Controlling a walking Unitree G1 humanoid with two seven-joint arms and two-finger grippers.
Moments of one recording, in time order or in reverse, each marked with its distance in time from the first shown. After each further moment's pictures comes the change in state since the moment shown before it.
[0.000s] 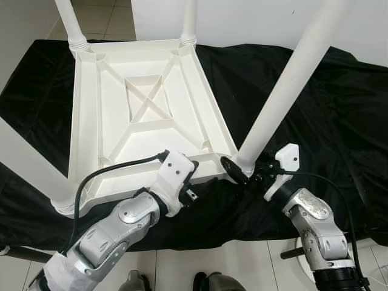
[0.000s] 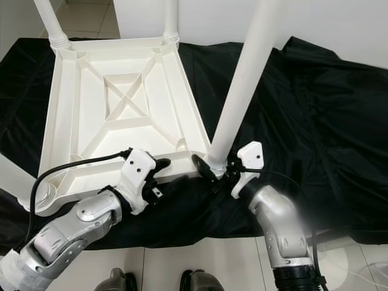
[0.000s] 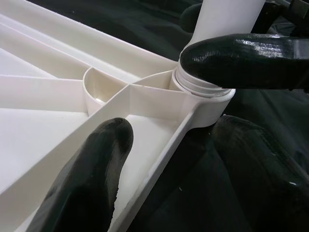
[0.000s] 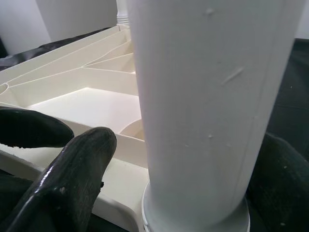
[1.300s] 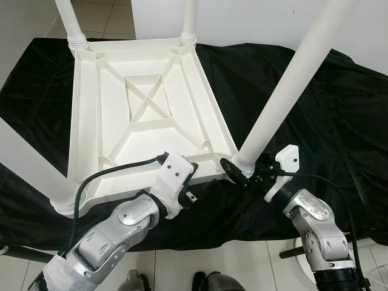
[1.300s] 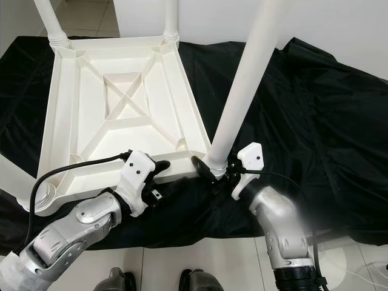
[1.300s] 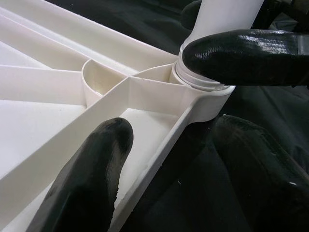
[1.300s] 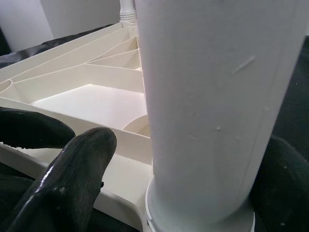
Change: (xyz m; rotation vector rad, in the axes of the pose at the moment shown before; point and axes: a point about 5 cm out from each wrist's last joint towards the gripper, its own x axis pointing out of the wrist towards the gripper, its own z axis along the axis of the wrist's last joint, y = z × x) left arm -0.002 -0.001 -0.003 -0.008 0.007 0.002; right arm -0.001 0.001 -0.001 0.002 0.005 0.012
